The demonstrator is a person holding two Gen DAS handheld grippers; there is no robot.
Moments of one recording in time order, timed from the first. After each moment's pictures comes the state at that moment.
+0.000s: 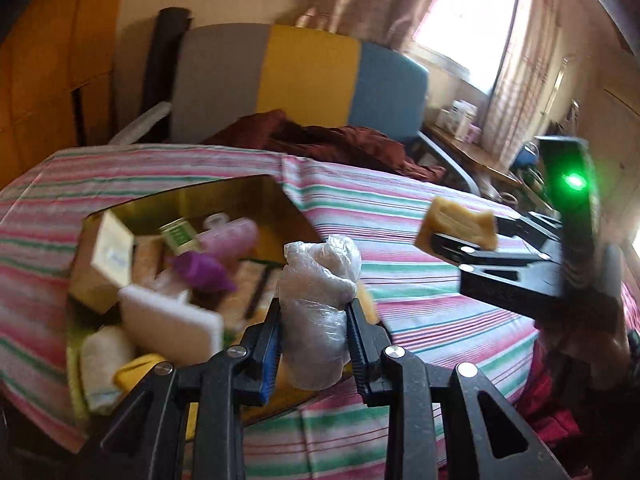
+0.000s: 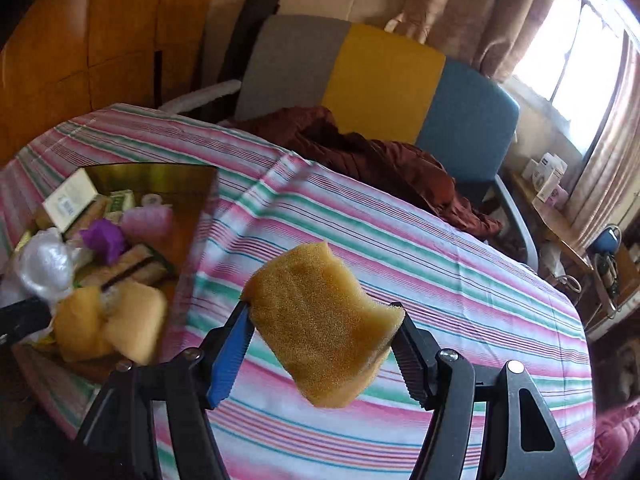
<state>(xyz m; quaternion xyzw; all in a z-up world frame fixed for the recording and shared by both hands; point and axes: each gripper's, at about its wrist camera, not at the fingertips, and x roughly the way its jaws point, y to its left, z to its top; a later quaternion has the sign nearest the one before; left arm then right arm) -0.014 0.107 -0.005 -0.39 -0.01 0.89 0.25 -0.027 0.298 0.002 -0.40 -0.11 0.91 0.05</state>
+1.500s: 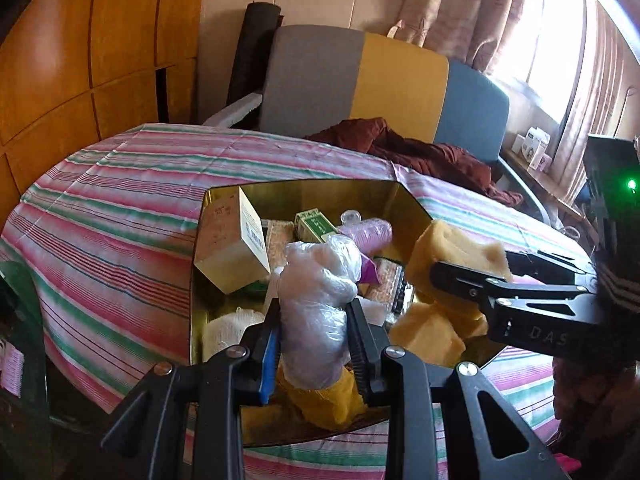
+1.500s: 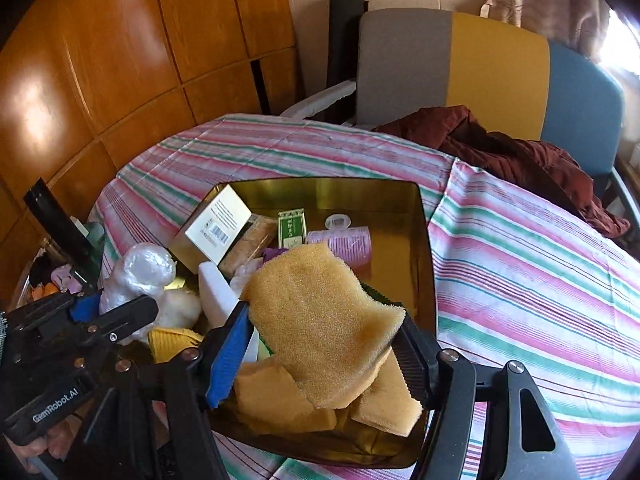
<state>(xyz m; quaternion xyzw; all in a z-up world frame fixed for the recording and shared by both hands) -0.031 0.017 -0.016 -0.39 -0.03 0.91 0.13 -0.060 0.183 -0.017 -0.42 0.00 0.90 -0.14</state>
